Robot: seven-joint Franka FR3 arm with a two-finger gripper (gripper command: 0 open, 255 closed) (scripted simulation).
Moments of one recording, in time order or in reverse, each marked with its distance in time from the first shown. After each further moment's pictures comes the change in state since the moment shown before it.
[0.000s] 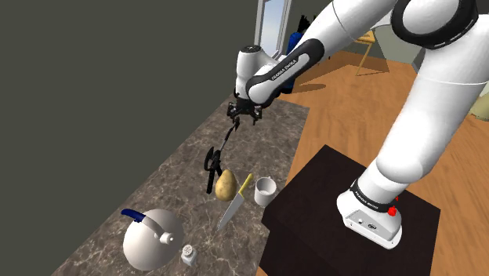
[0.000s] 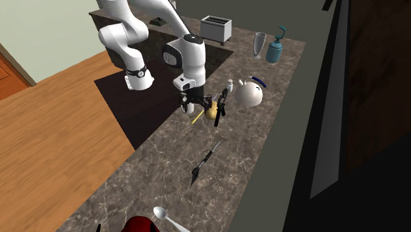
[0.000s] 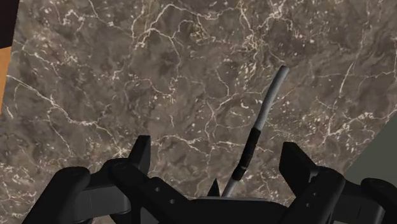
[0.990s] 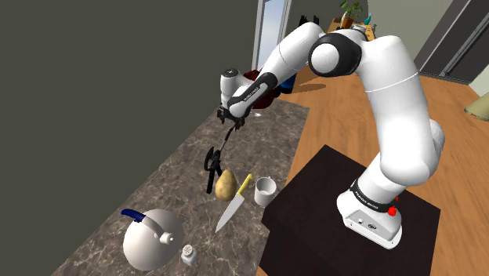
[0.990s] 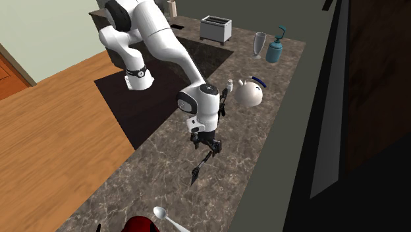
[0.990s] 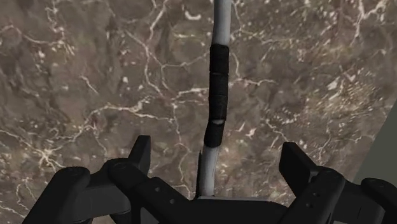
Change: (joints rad) arm 0.116 0.554 -0.204 0.521 -0.148 0.075 0.375
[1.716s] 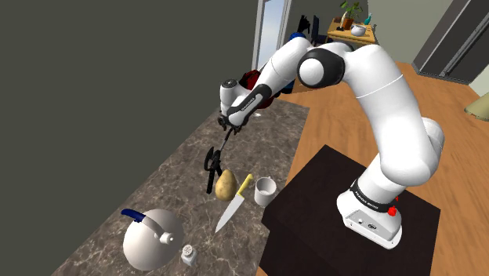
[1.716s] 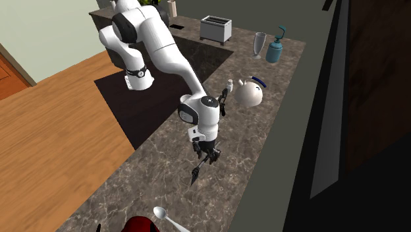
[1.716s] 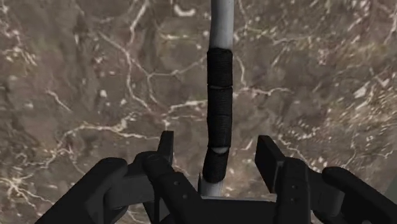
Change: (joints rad) arm 0.015 0.136 -0.029 0.094 -0.010 0.046 0.037
